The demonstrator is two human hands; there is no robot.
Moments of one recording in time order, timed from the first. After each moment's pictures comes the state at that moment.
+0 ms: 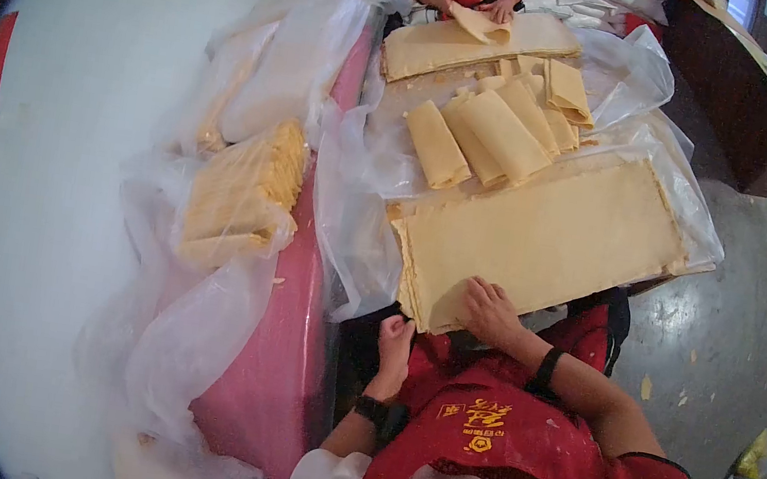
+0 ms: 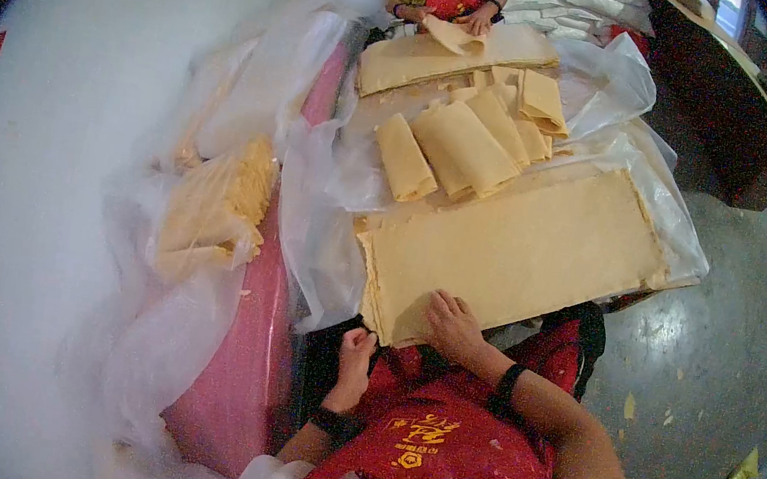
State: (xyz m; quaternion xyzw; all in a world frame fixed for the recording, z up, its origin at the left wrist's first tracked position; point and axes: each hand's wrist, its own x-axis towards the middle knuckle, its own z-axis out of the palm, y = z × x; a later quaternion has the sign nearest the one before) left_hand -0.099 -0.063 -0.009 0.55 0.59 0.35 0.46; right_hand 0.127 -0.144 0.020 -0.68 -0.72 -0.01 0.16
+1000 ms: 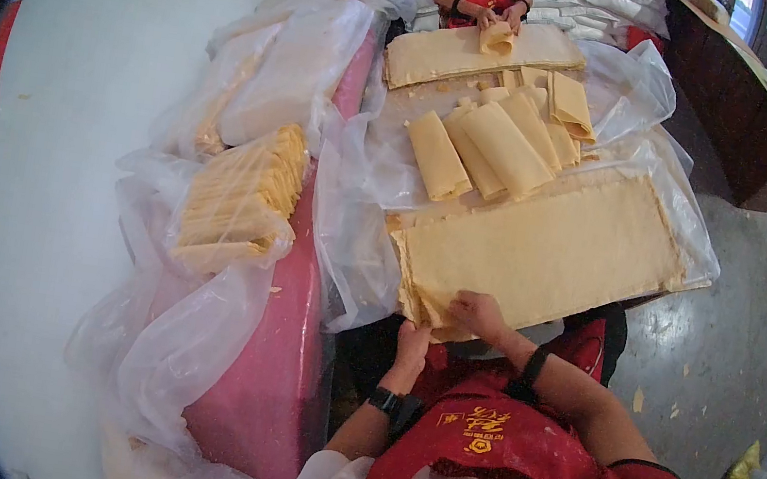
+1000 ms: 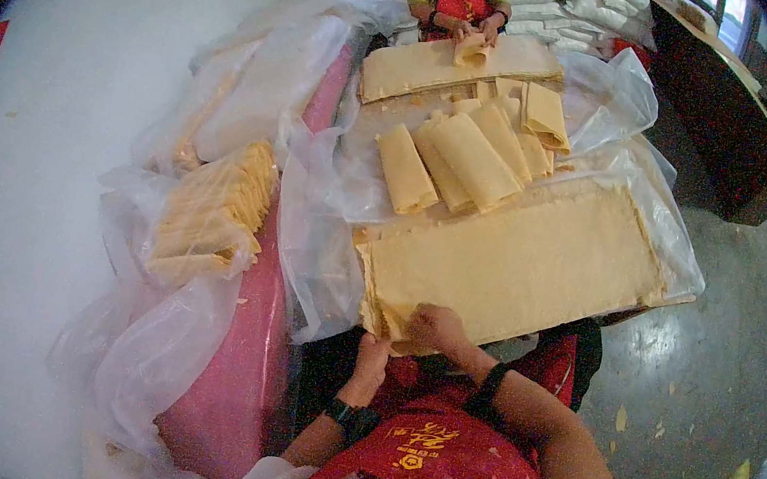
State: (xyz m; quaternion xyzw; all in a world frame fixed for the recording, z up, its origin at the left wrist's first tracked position) left_hand -0.044 -0.047 -0.005 0.46 0.48 0.29 0.69; right_hand 0.128 -0.103 0.051 -0.73 -0.54 0.31 0.29
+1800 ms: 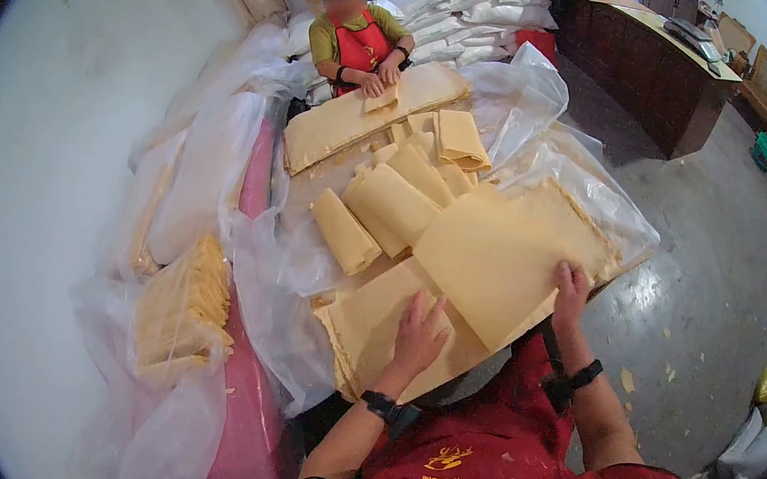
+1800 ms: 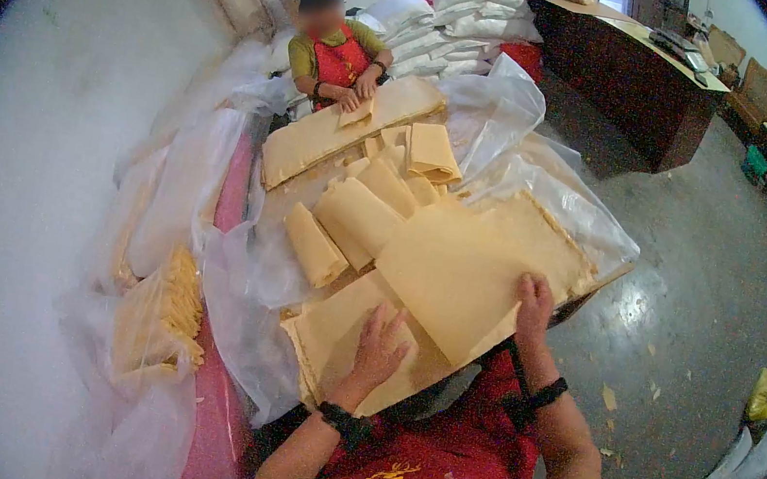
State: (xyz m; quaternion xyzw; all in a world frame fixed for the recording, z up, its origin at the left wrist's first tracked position) left_hand 0.117 -0.039 0.076 0.96 0.13 0.17 0.20; right_hand 0.340 -0.245 0.069 -0.59 -0.12 0.02 0.79
